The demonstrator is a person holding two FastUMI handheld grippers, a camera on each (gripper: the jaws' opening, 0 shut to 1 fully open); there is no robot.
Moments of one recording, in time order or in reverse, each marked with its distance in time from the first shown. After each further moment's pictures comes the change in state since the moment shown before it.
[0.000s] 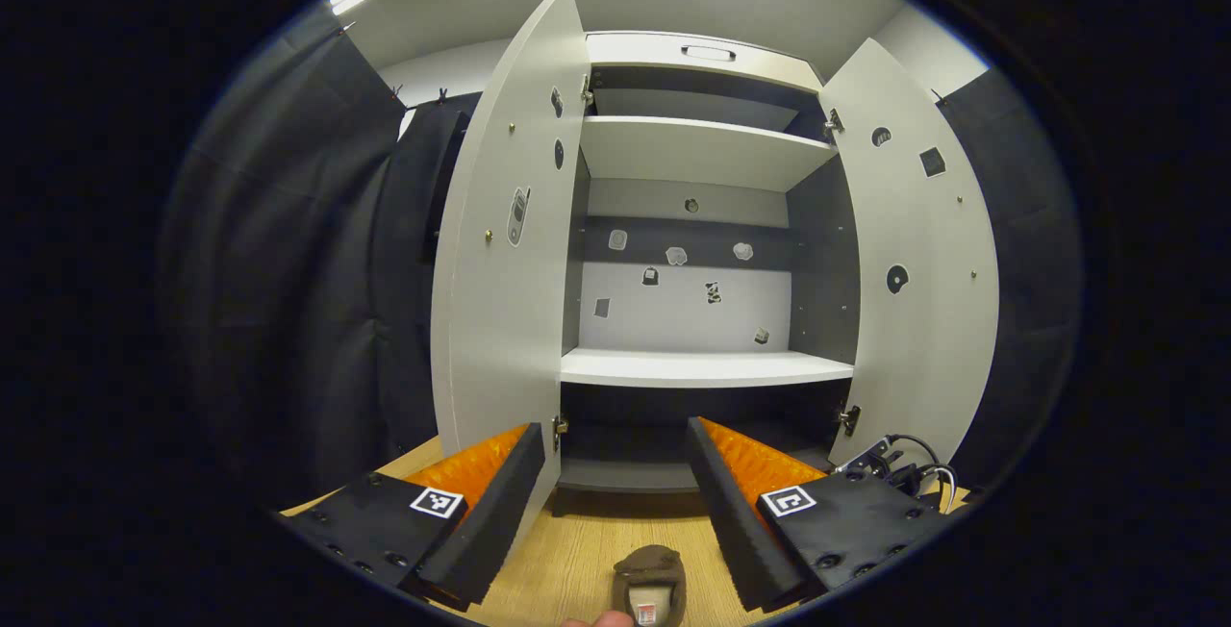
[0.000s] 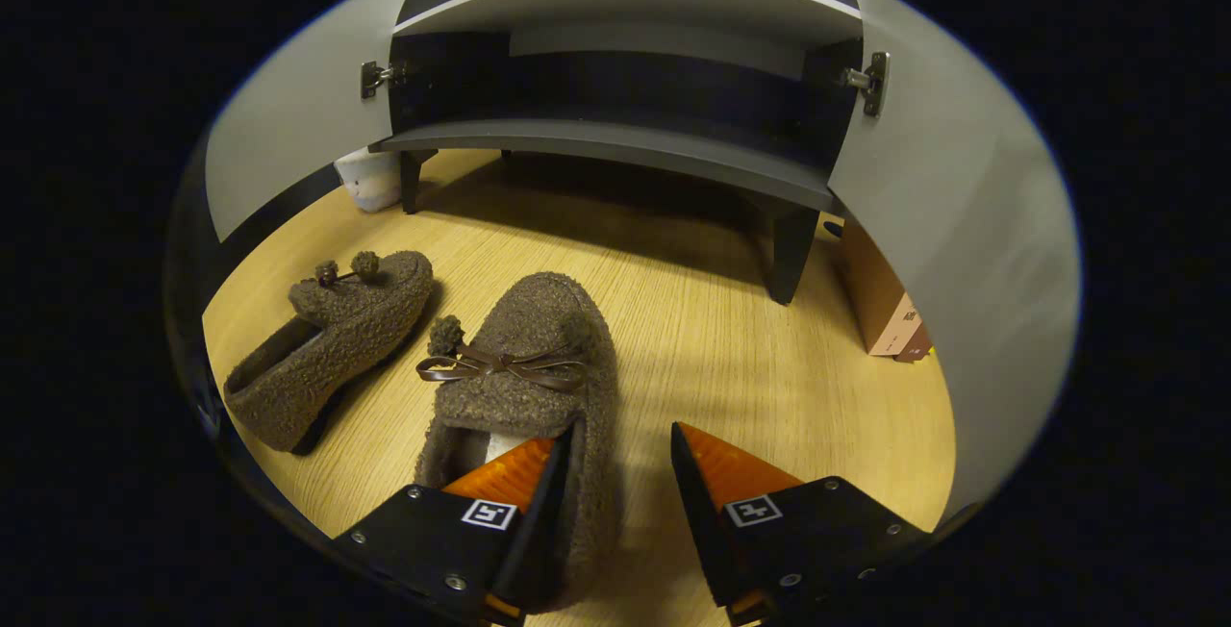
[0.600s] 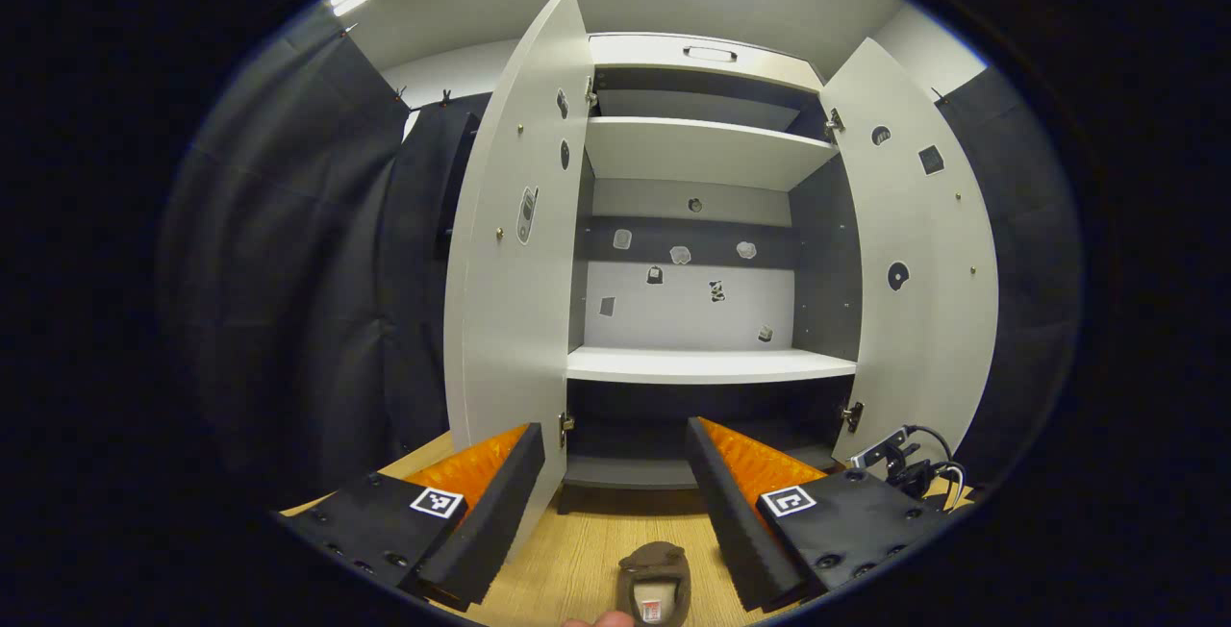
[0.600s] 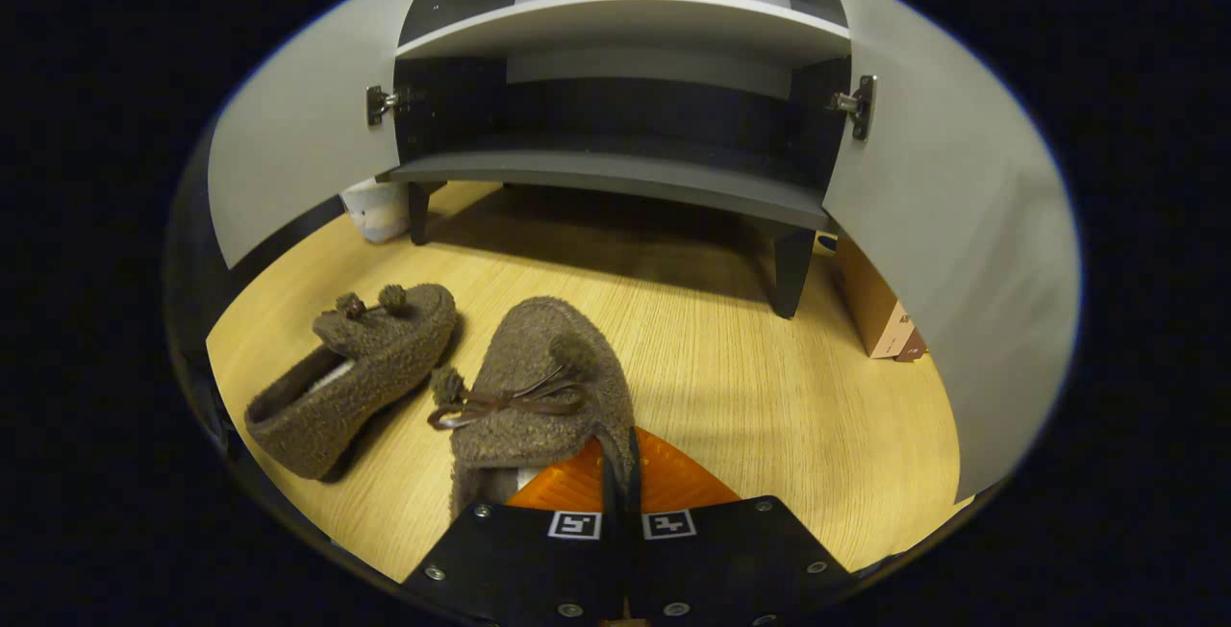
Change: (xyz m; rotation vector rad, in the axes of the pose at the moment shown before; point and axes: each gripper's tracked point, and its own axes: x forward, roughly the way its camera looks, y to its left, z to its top) left arm -0.007 0.003 -0.003 0.006 -0.003 0.007; right arm -0.034 0.019 0.023 0.042 -0.133 -0.044
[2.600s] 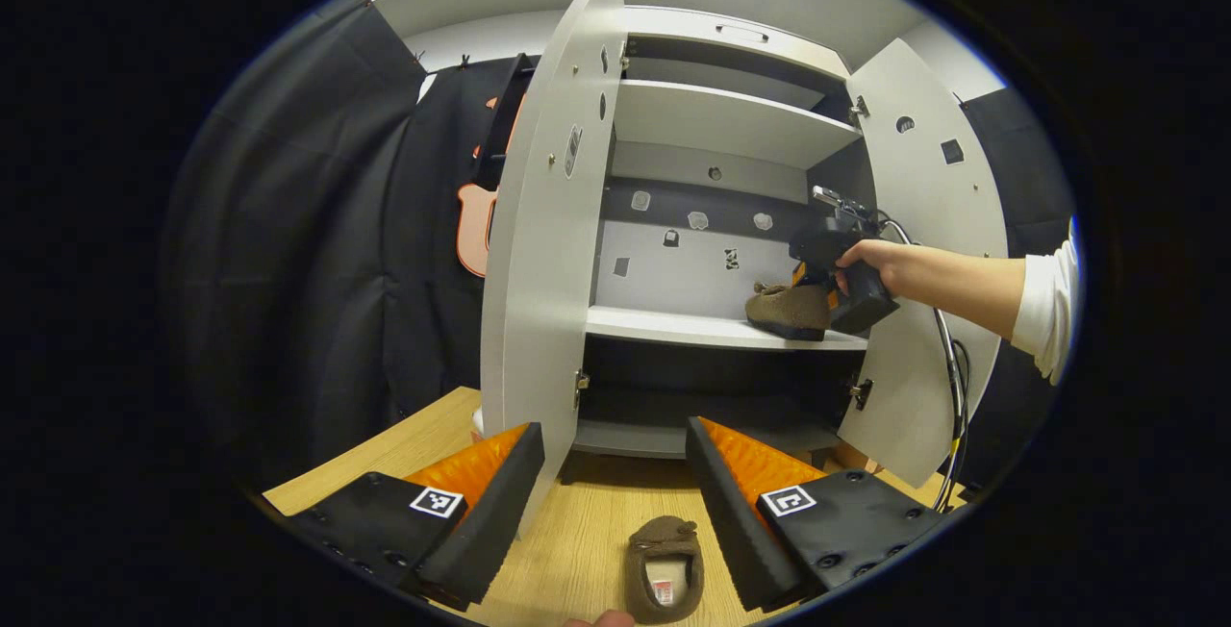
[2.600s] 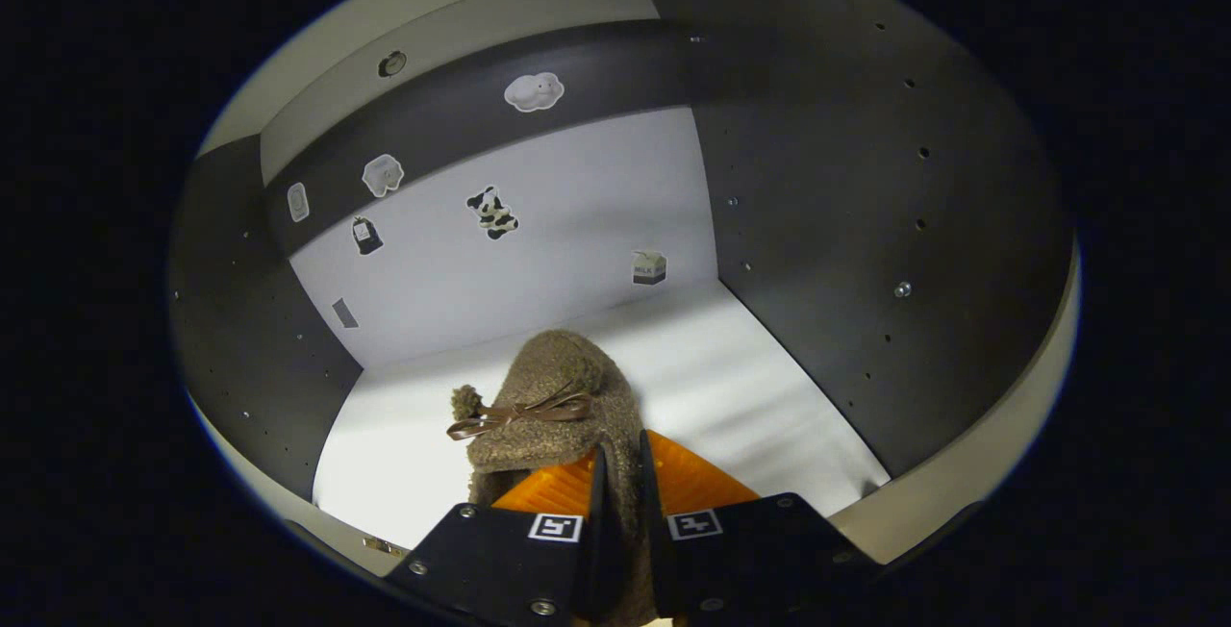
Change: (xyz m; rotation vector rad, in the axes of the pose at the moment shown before) left arm -0.001 0.032 -0.045 -0.060 0.097 0.008; right arm 0.036 -0.103 0.438 0.433 -0.161 -0.194
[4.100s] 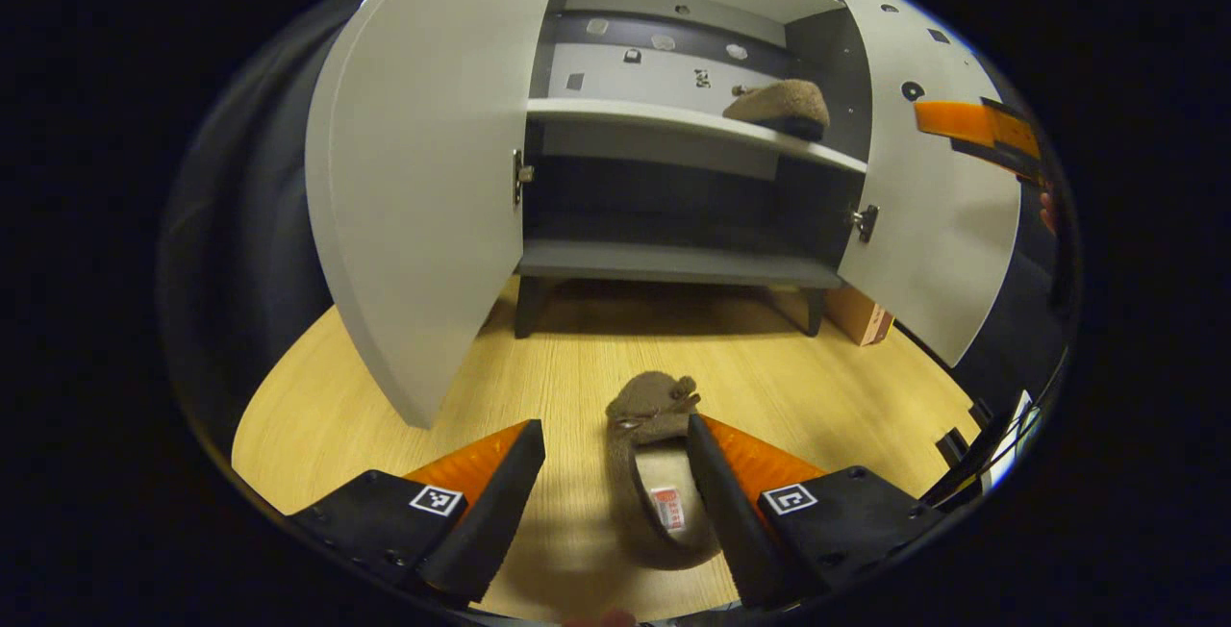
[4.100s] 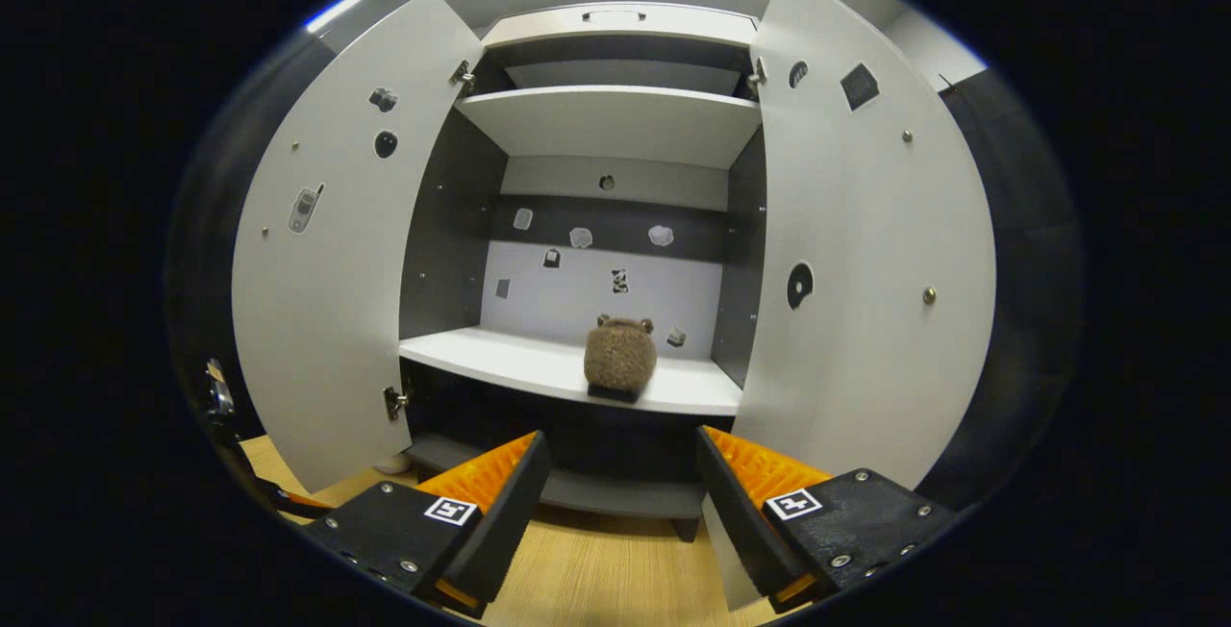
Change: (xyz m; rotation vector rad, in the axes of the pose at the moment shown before) left arm 0.013 -0.019 -0.202 0.033 0.522 -0.124; right arm -0.269 -0.037 -0.163 -0.378 -0.461 0.160
